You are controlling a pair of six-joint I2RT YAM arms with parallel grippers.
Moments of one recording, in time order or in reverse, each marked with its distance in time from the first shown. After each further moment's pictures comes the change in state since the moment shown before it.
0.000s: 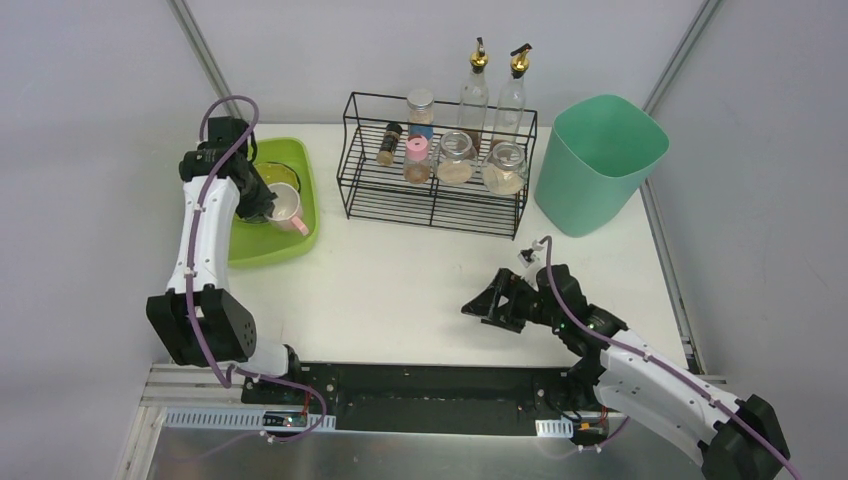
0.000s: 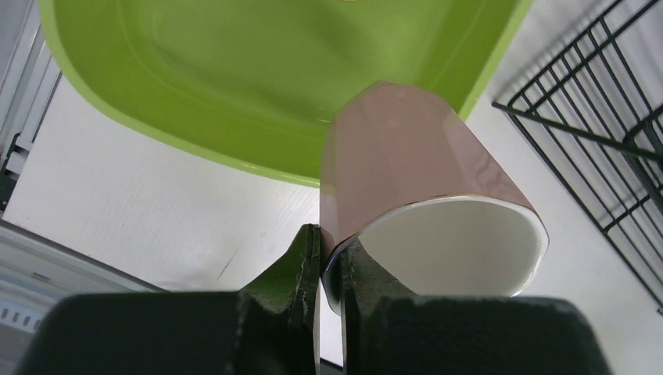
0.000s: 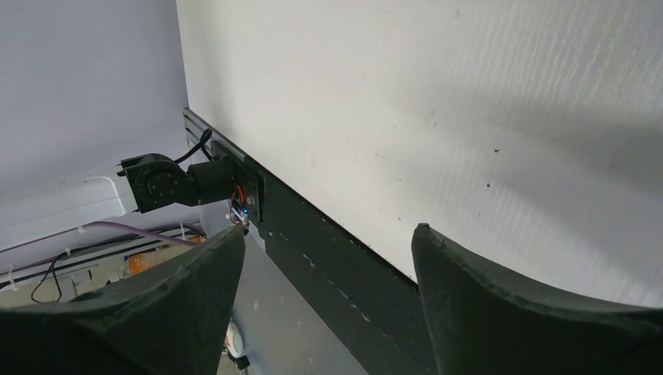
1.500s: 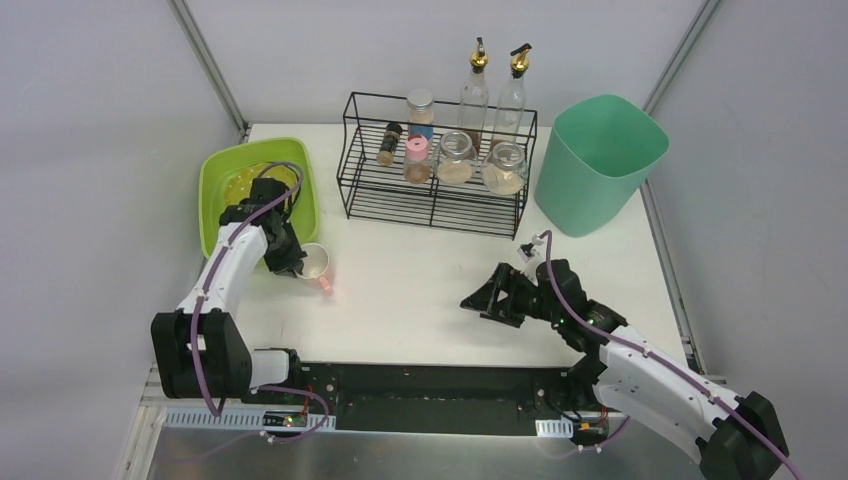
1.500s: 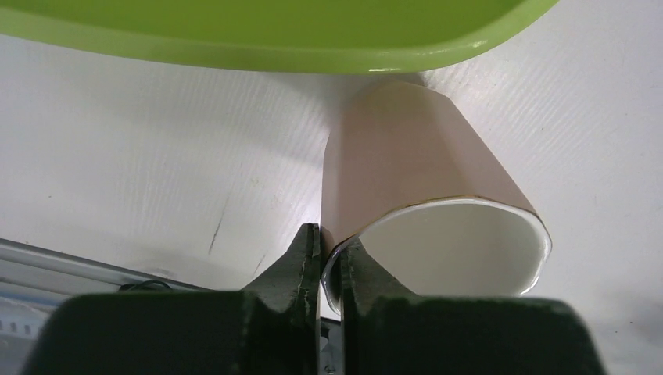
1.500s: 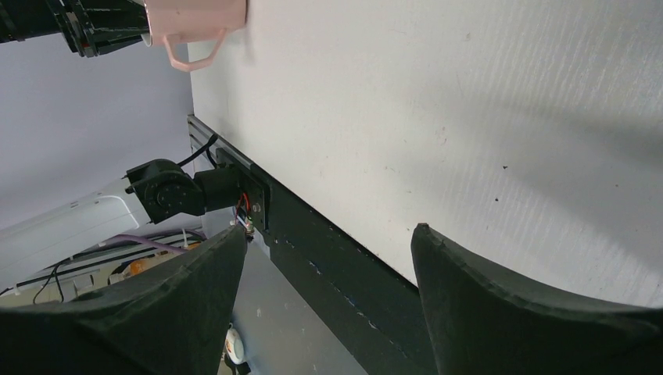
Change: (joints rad) left arm -0.096 -0.169 -0.525 0.166 0.056 0.036; right arm -0.010 0.036 0.037 0.006 0.001 -0.011
